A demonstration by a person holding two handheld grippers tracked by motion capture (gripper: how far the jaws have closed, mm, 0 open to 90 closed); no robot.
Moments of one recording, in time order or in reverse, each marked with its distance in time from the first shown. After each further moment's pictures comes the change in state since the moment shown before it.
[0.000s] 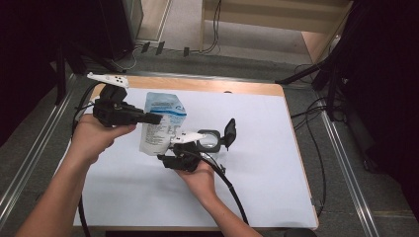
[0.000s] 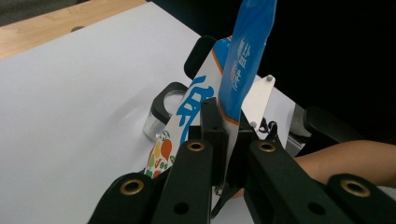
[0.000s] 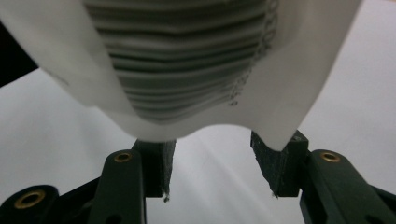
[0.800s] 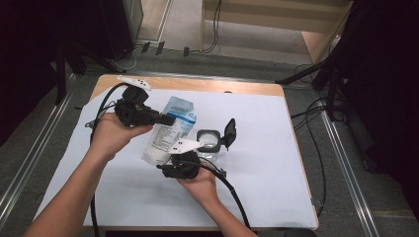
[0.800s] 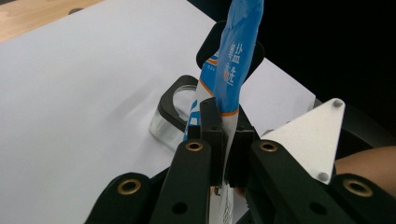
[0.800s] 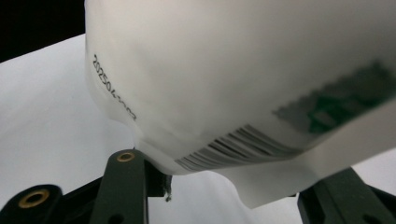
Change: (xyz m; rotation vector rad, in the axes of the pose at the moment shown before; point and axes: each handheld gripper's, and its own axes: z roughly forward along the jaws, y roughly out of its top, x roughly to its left) left arm 0.010 0.008 0.044 0.075 0.039 -0.001; right arm 0.014 -0.011 -0.007 0.014 0.044 -0.127
